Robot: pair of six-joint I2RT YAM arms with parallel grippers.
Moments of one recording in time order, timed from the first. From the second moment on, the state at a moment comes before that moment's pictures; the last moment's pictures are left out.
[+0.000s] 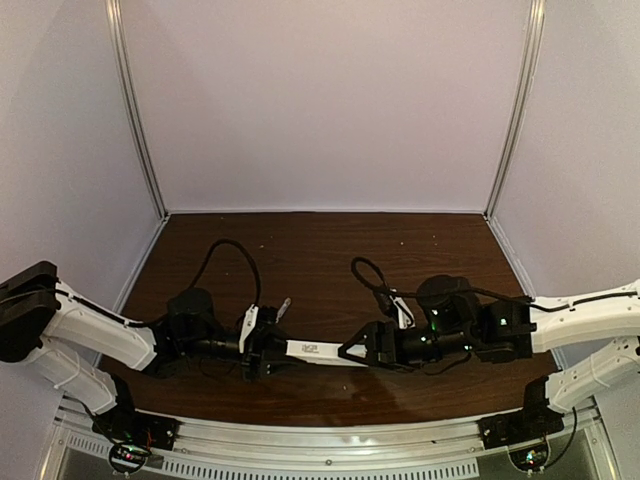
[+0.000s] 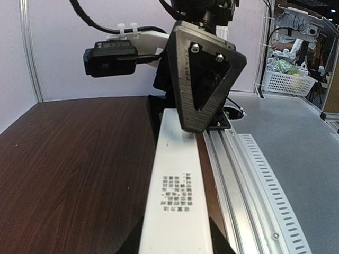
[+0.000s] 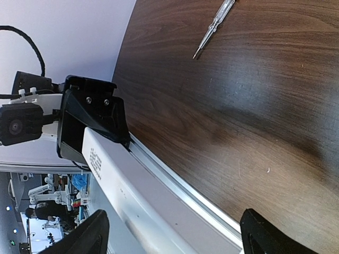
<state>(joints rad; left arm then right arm) -0.99 1.41 0.35 0.90 0.62 0.08 1.17 1.19 0.69 -0.06 -0.15 1.09</state>
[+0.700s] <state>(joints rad) -0.99 1.42 0.36 0.85 0.61 0.10 1.15 1.24 0.72 -0.06 -0.18 1.07</state>
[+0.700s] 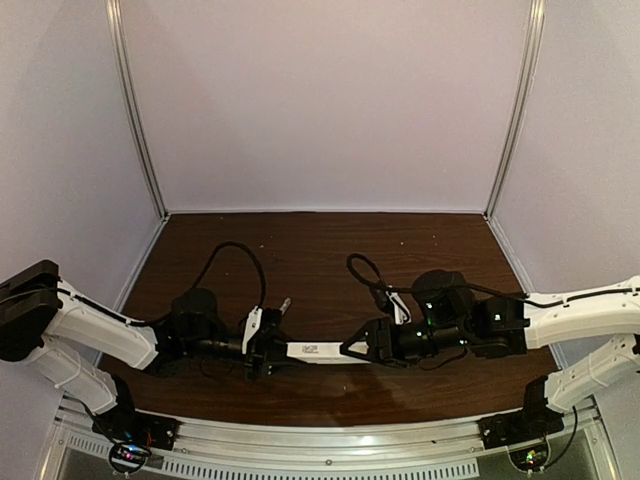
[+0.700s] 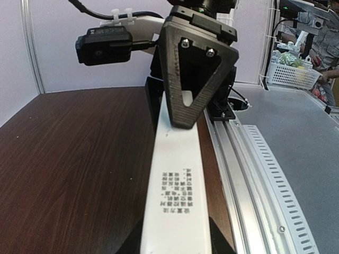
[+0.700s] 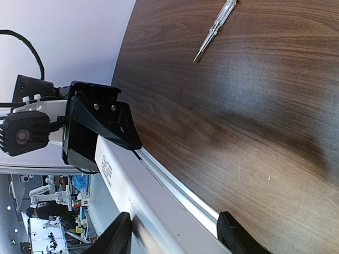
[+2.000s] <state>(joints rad) -0.99 1.43 0.37 0.86 0.59 0.10 1.14 1.05 0.66 -0.17 -0.15 1.10</state>
